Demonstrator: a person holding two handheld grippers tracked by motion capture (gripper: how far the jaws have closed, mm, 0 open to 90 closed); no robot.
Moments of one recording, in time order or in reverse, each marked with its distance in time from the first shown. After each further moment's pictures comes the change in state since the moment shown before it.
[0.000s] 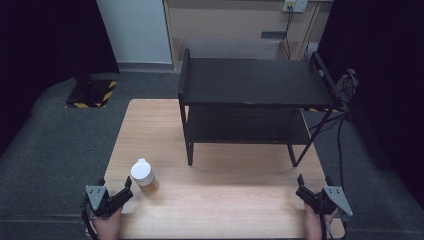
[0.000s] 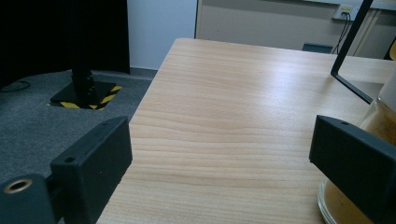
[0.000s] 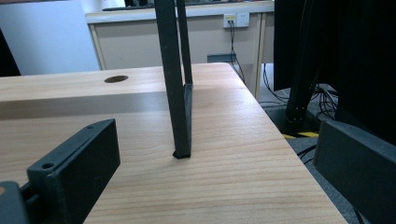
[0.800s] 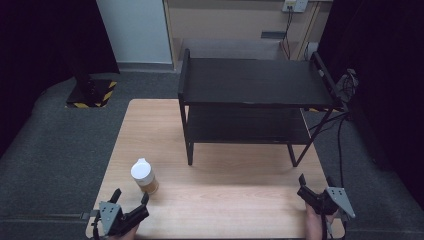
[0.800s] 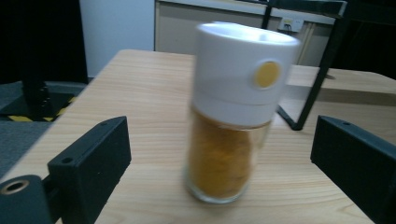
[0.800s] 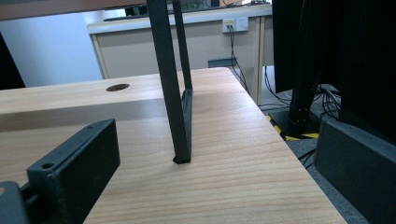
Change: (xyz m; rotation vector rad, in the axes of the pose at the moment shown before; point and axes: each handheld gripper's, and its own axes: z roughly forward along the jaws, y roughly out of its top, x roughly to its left) left arm -0.048 0.002 -0.048 -0.032 -0.160 0.010; right arm -0.004 -0.004 -0.002 -0.025 0.004 0.041
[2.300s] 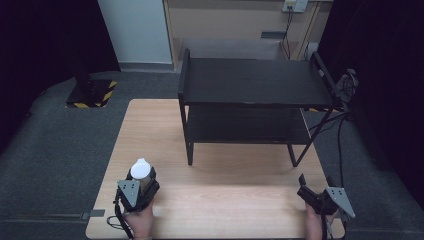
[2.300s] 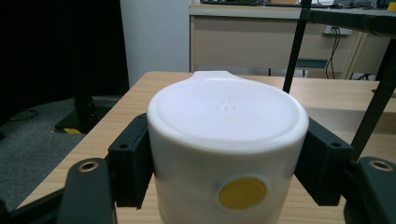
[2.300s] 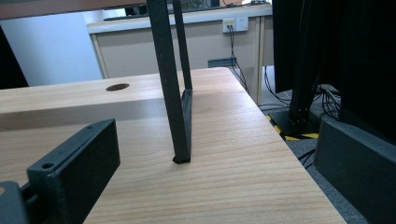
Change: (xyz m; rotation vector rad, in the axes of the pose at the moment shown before) left arm -0.055 0.017 0.051 -0.037 0.199 0.058; right arm 0.000 0.000 0.000 0.002 -0.001 -0.005
